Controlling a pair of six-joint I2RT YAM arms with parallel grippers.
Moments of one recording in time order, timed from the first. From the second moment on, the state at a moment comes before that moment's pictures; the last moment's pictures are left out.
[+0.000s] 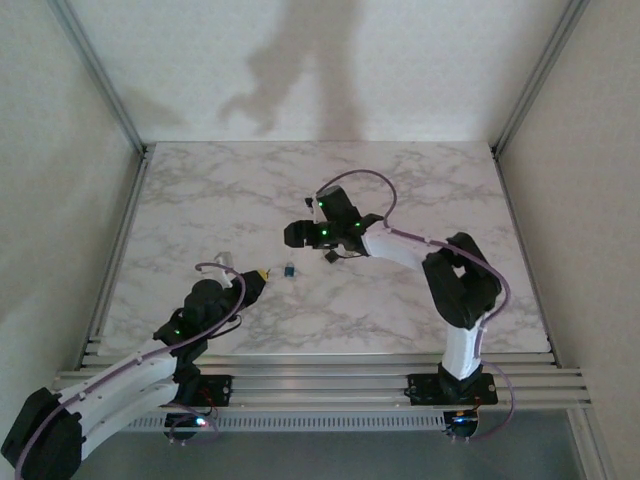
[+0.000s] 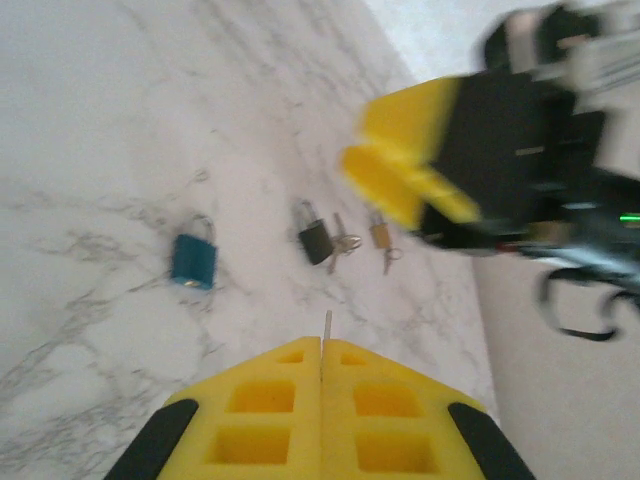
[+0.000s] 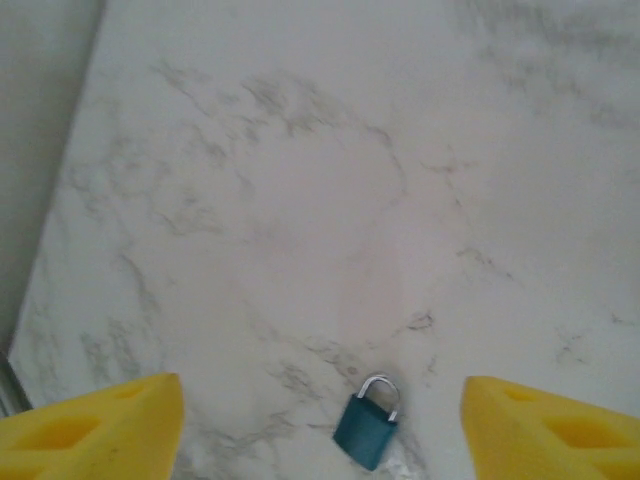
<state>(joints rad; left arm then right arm) -0.58 0.74 0.16 0.25 -0.02 -1.06 0.72 1.84 1.26 -0.15 -0.33 0.57</state>
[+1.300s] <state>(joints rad) -0.56 1.52 0.42 0.46 -0.06 -1.05 0.77 0.96 0.81 -0.47 -0.07 0.45</state>
